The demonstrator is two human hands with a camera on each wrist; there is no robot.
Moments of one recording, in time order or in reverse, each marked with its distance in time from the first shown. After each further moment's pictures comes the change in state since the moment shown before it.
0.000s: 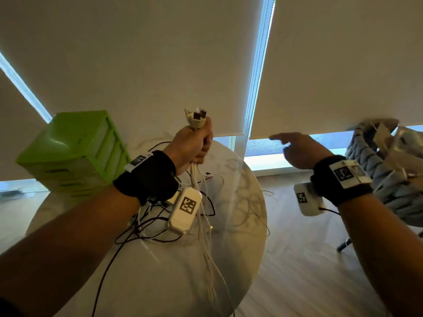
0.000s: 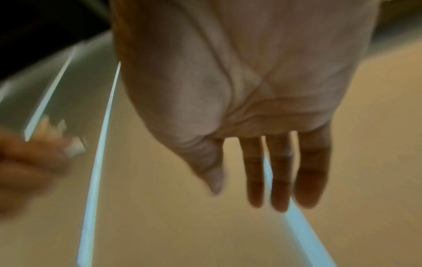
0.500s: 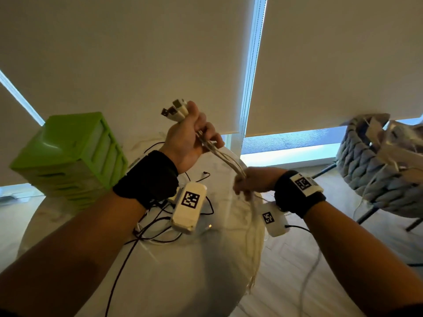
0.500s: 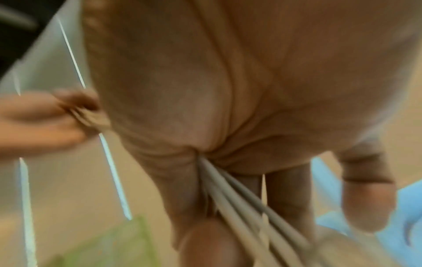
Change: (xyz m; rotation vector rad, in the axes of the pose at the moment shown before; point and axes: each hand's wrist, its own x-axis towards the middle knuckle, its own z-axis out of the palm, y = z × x) left_hand 0.002 0.007 0.005 -0.503 -0.108 0.082; right_hand -0.008 -0.042 0.073 0.098 -0.606 -0.035
